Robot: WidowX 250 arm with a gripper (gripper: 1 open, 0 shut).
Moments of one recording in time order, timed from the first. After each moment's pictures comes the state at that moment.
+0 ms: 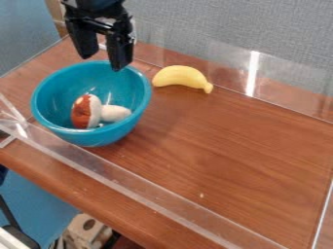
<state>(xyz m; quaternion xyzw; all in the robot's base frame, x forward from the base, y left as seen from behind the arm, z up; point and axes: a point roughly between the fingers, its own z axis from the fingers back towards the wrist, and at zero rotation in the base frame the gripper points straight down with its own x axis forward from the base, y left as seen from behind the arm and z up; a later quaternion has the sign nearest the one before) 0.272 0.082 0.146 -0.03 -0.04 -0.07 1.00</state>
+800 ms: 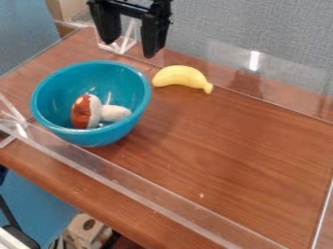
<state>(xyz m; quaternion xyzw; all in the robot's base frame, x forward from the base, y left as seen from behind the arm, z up) 0.277 0.042 0.172 0.00 -0.06 -0.02 1.00</state>
